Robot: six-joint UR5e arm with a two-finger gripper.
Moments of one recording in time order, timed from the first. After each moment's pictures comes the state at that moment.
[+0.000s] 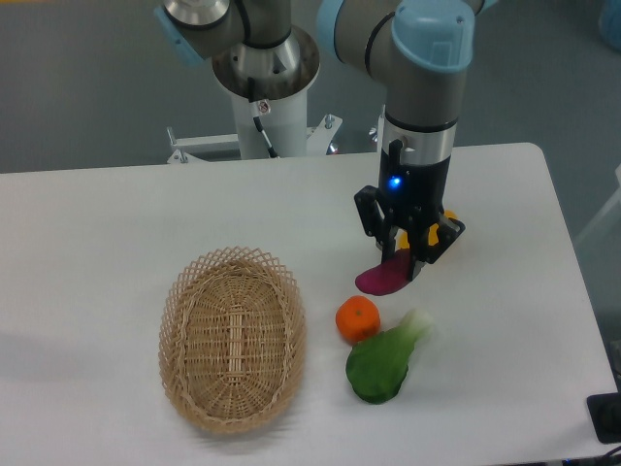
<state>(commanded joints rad) 2.57 -1.77 -1.57 -1.03 1.34 1.21</state>
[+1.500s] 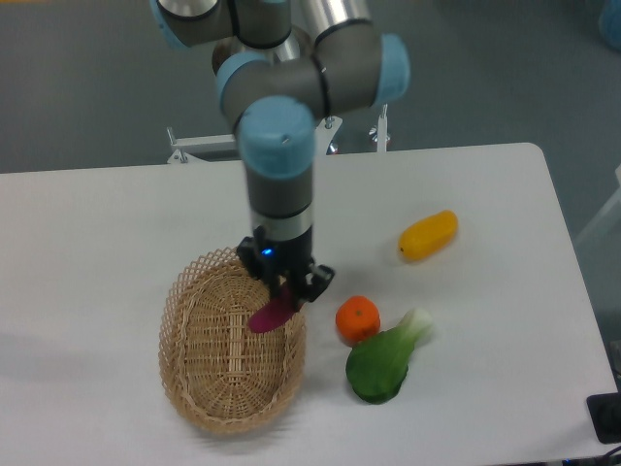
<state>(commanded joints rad) 2.18 -1.92 -1.71 -0.90 1.60 0.73</state>
